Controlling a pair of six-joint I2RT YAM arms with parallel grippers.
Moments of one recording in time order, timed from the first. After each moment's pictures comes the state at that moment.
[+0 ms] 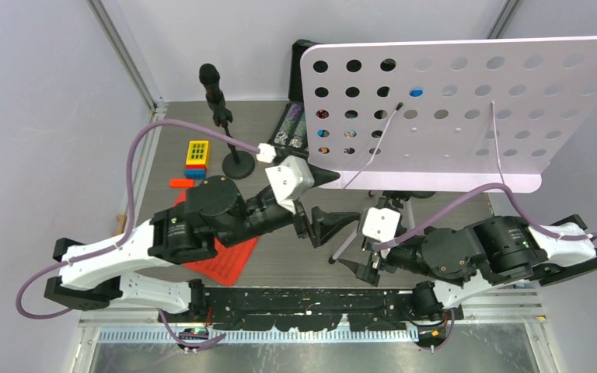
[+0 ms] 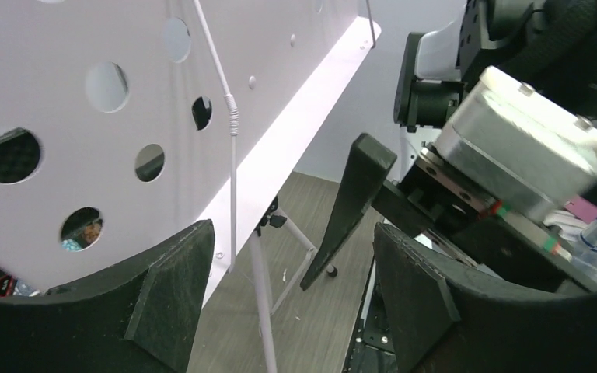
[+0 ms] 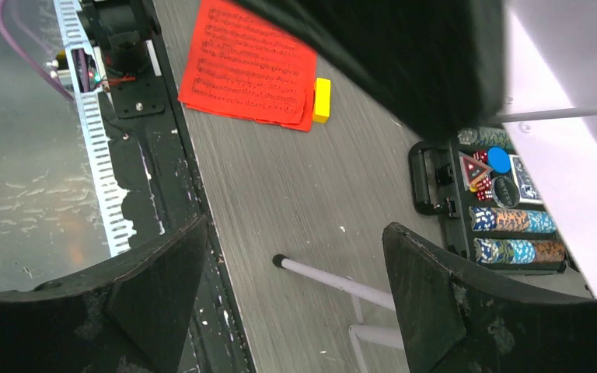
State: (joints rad) left arm -1.42 1.11 1.50 -0.26 -0.19 0.02; right arm 1.77 0.90 1.45 -0.95 0.63 -0.02
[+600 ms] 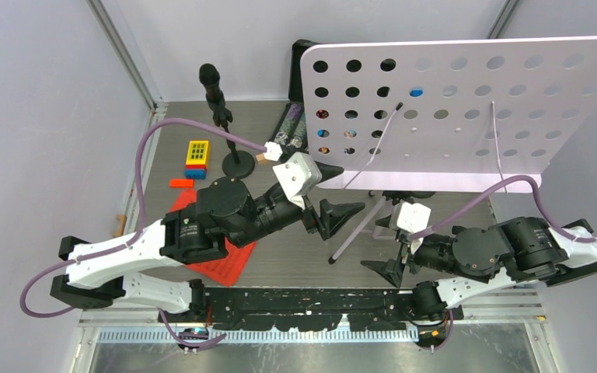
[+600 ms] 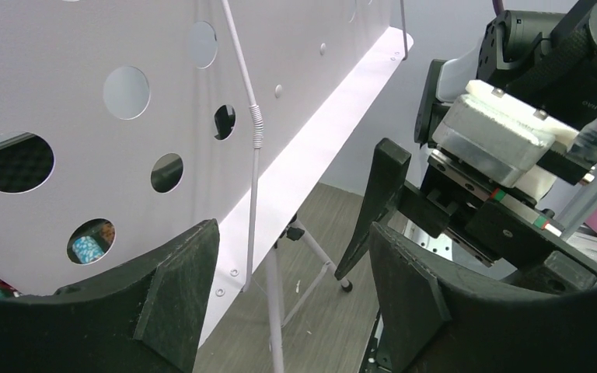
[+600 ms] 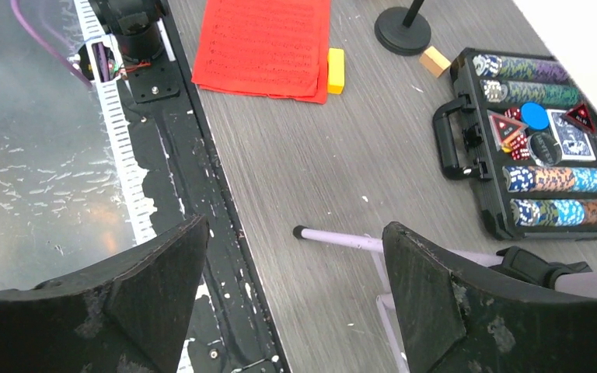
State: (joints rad) left arm -1.42 1.16 1.48 -0.18 -0.27 0.03; right arm 1.77 0.72 1.31 -1.00 0.61 0.10
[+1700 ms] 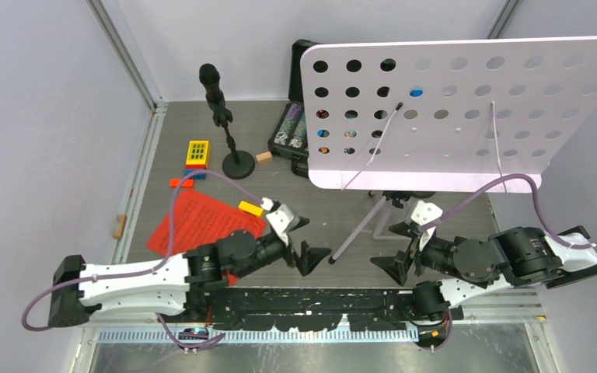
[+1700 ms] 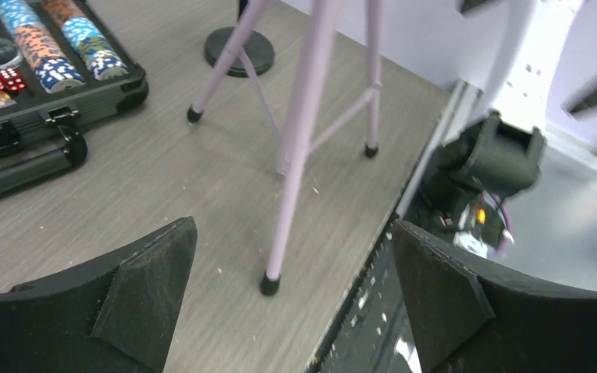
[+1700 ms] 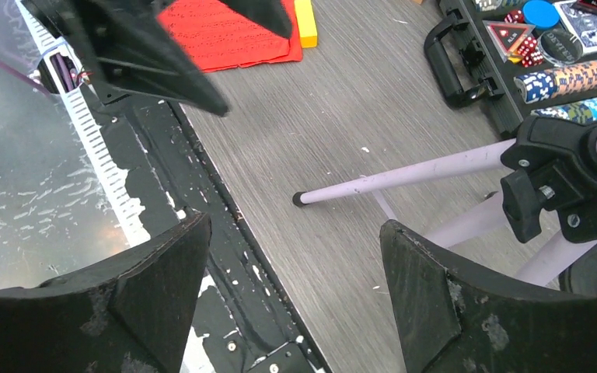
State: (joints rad) left arm -1.36 0.82 0.57 0.19 -0.31 -0.21; right arm 1.77 0.52 1.08 -1.04 0.71 0.32
